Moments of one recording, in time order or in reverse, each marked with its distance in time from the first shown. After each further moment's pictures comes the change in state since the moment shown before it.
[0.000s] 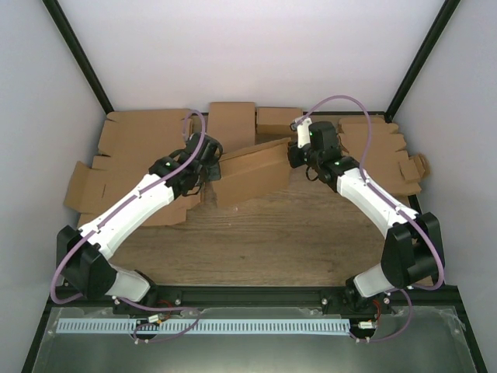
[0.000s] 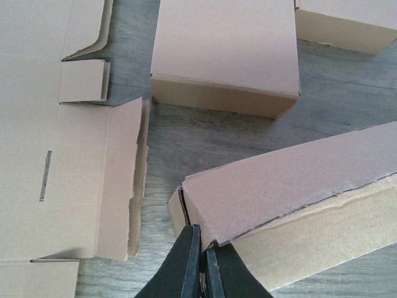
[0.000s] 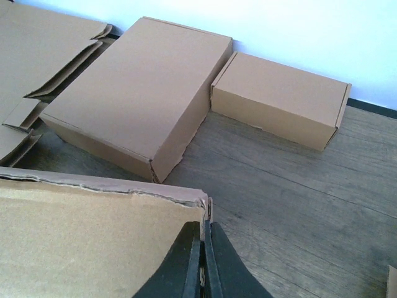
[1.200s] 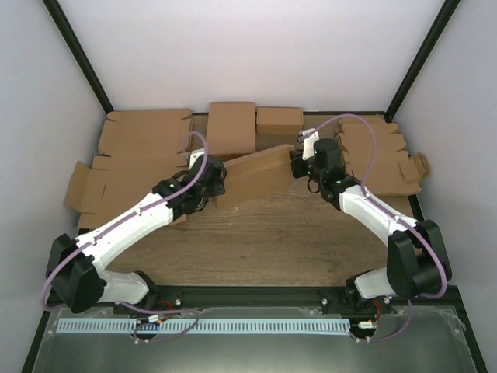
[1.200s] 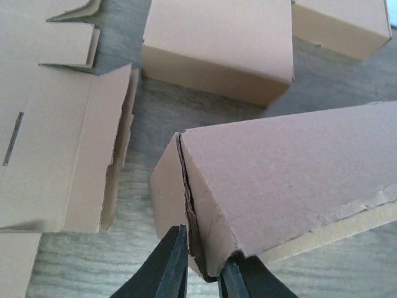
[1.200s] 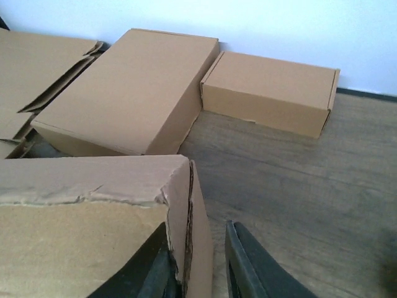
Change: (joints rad) left arm -0.102 -0.111 -0.237 0.192 -0.071 -0.154; right arm 0.001 -0.076 -0.255 0.281 0.013 0.077
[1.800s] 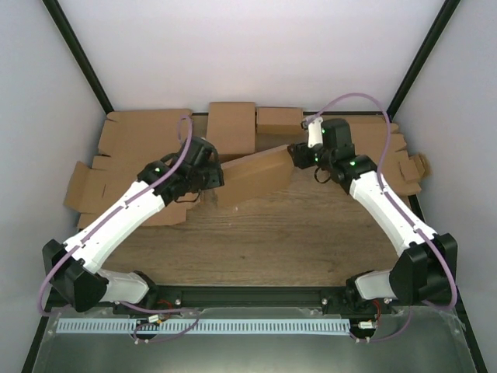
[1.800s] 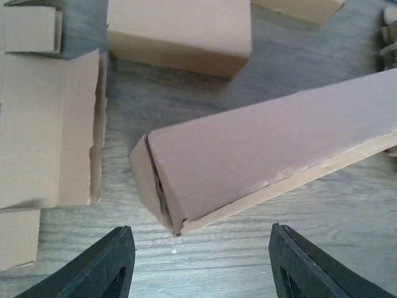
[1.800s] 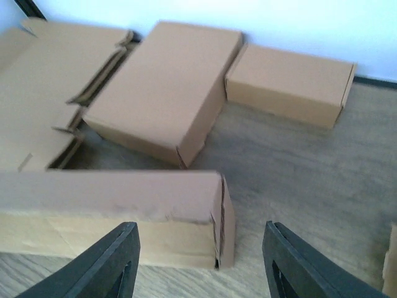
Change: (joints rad) left arm 0.054 0.012 0.235 -0.280 0.187 0.068; right arm -0.032 -0.048 0.277 -0.465 -0.099 0.008
